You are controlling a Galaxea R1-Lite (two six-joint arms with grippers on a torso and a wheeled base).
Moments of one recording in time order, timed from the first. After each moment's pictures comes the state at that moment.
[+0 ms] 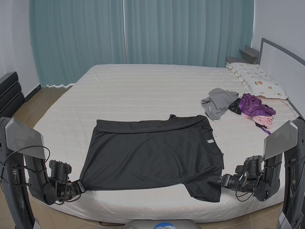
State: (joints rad) left arm -0.06 2.29 -0.23 -1.12 0.05 -0.55; right arm 0.17 2.45 -0.26 -1.46 0.33 0.58
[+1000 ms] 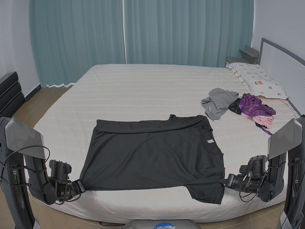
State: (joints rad) left arm -0.06 2.29 -0.23 -1.12 0.05 -0.55; right arm 0.16 2.40 -0.20 -1.48 0.30 0.57
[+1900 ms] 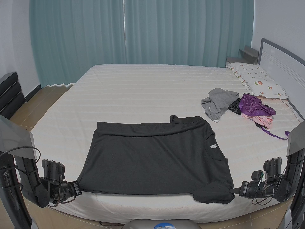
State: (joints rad) left arm -0.05 2.17 -0.13 -1.12 0.06 -0.40; right arm 0.03 2.20 -0.02 -1.30 0.47 0.44
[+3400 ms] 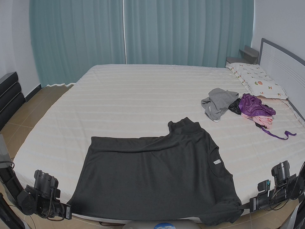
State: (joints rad) left arm -0.11 1.82 -0.02 -0.62 0.14 -0.08; right arm -0.02 1.86 -0.02 -0.66 0.46 0.02
